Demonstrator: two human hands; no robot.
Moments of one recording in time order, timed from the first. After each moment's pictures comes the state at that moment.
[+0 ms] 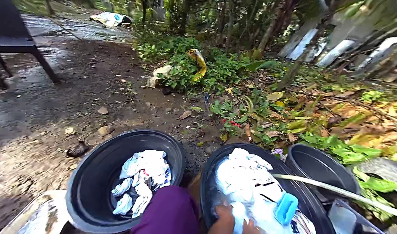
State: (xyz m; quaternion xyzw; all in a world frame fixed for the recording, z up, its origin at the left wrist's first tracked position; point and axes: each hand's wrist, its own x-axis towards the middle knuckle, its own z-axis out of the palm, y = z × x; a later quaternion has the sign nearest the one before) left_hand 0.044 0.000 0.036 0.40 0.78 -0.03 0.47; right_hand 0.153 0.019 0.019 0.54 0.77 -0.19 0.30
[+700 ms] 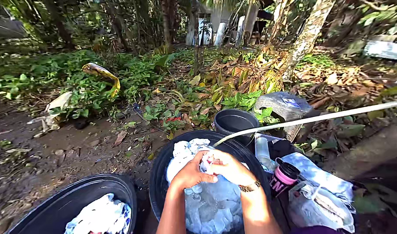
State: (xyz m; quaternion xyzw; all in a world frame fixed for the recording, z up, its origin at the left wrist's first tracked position) left_hand 0.006 0.029 0.235 0.63 0.49 0.31 0.52; right_hand 0.194 0.054 0.251 0.36 0.72 -0.52 -0.30
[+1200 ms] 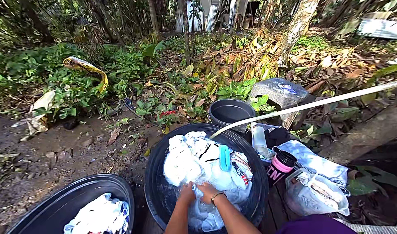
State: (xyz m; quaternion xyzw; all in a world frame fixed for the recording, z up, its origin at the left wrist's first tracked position) left_hand 0.009 0.024 0.016 0.55 0.72 -0.10 0.42; right_hand 0.147 0.049 0.008 0.50 0.75 -0.41 0.16
